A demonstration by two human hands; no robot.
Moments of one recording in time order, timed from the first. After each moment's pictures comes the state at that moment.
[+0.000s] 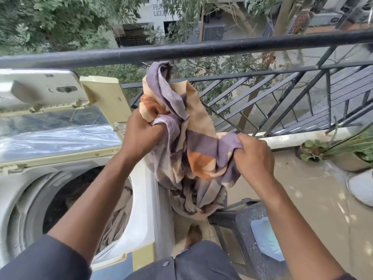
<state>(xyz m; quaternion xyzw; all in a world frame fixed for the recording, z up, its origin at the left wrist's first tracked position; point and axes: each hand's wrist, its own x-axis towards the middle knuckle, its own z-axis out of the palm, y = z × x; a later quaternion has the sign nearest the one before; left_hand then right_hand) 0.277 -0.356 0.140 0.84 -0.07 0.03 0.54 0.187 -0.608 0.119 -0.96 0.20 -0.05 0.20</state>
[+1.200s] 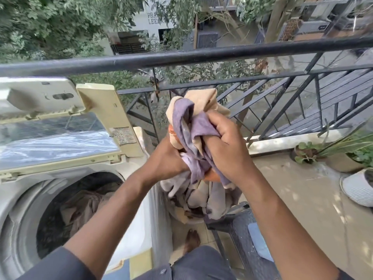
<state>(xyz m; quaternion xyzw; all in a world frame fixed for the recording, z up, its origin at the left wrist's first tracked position) 0.240 -0.395 0.124 0.78 -0.28 -0.12 0.55 0.198 -0.562 0.170 -0.86 -0.02 -0.11 0.49</state>
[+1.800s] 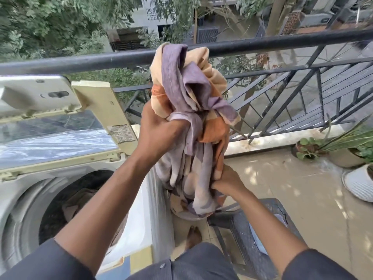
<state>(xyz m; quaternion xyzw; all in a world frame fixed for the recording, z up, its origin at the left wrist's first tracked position) 0.254 -0.414 0.177 0.73 -0.16 0.08 0.66 0.176 -0.609 -0.002 -0.89 0.20 0.24 0.34</state>
